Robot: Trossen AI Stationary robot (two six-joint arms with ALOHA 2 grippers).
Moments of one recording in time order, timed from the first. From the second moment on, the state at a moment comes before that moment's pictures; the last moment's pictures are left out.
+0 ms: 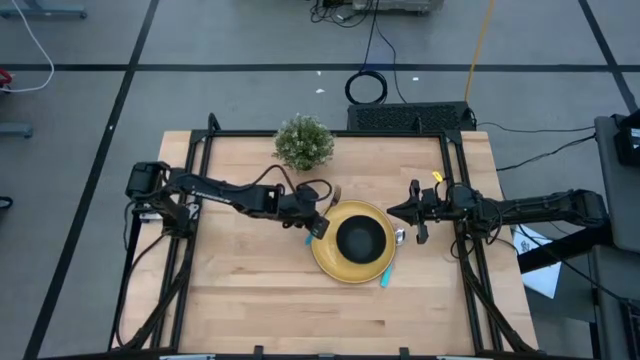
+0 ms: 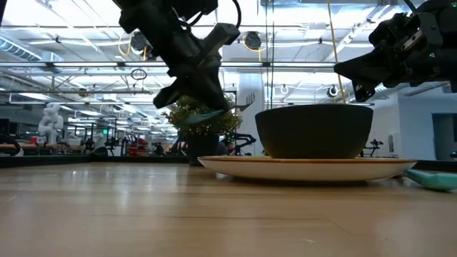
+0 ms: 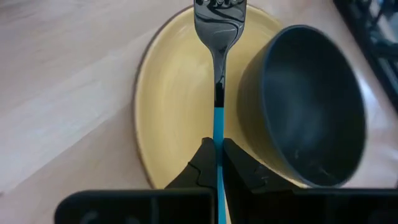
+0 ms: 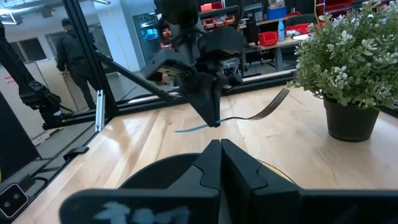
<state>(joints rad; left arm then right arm) -0.02 1.68 1.09 -0.24 -0.10 -0.92 -0.09 0.59 0.01 0.57 -0.11 0.20</state>
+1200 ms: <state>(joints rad) -0.02 1.91 1.25 -0.34 -0.02 -0.88 -0.09 0.60 0.01 0.58 -0.11 0.20</state>
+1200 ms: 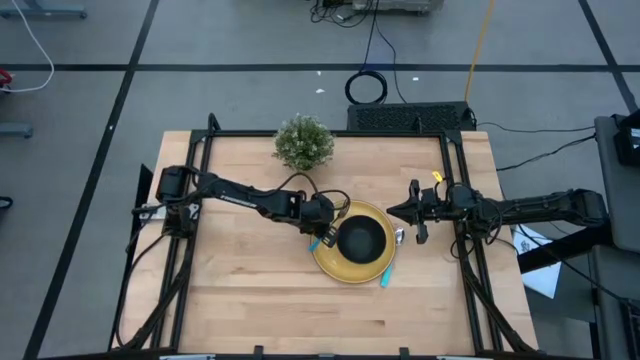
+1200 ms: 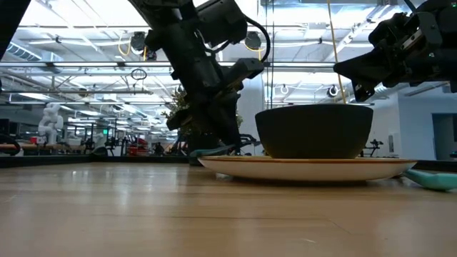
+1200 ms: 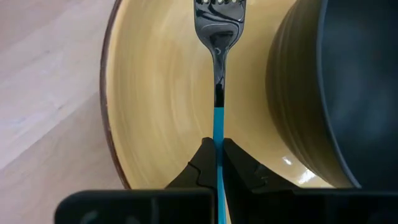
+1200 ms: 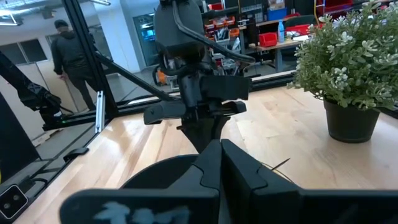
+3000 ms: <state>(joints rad) -0.04 1.98 1.25 -0.29 -0.02 -0.81 -0.09 0.61 0.01 0.60 -0.11 0.23</state>
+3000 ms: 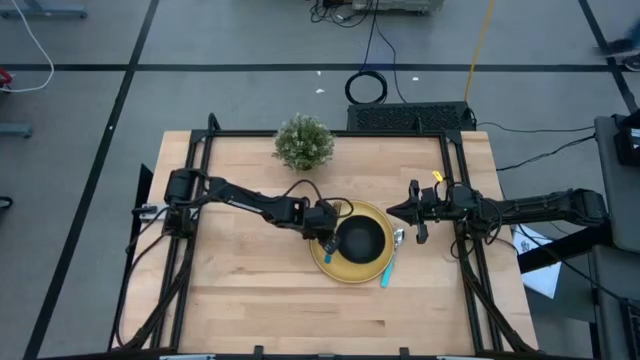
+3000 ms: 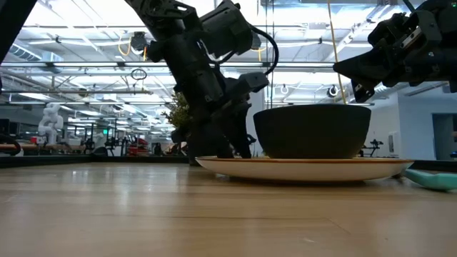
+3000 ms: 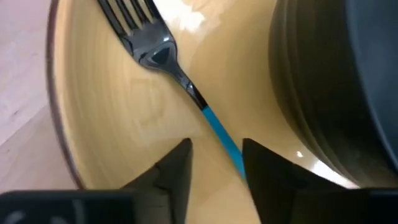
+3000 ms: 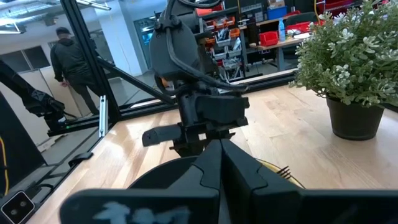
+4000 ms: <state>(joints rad) -0.10 1.17 0.90 -0.23 -0.49 -0.31 -0.08 0.62 0.01 0.63 -0.11 0.22</state>
